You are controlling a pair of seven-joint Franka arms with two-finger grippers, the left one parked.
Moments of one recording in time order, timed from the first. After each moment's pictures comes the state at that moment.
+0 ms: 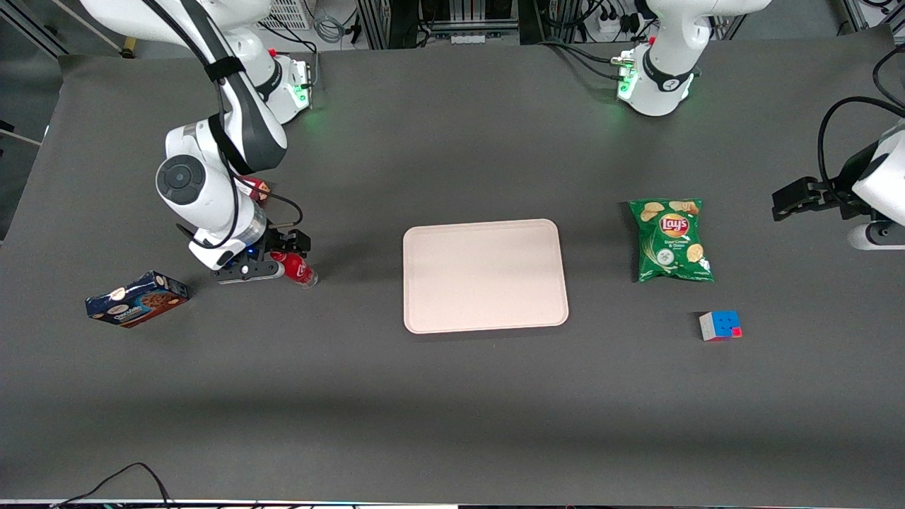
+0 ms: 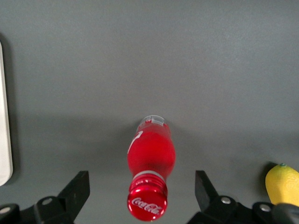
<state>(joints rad) 0.25 0.13 0.02 -2.21 0.00 2.32 0.19</state>
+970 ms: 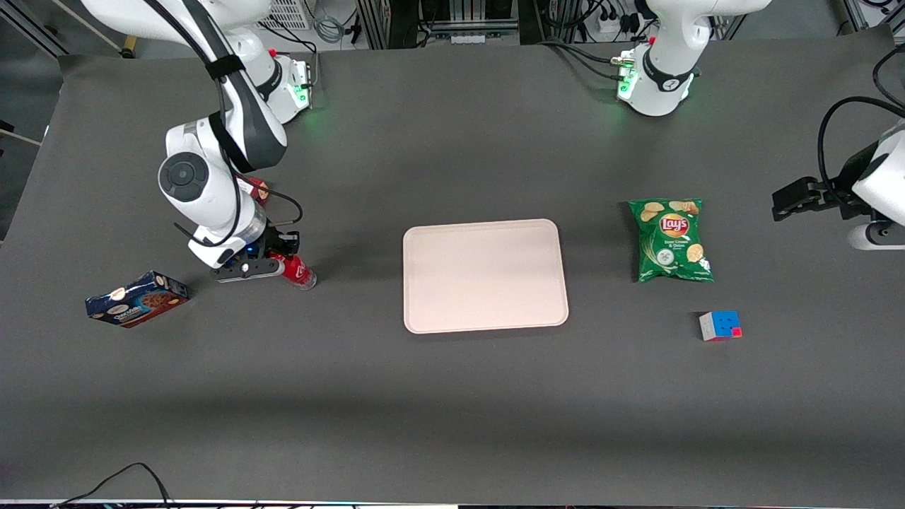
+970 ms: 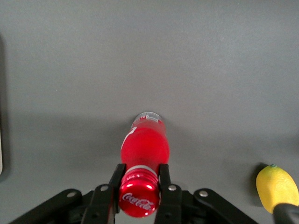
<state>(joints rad) 0.25 0.12 0.02 -2.22 -0.04 2.32 0.19</state>
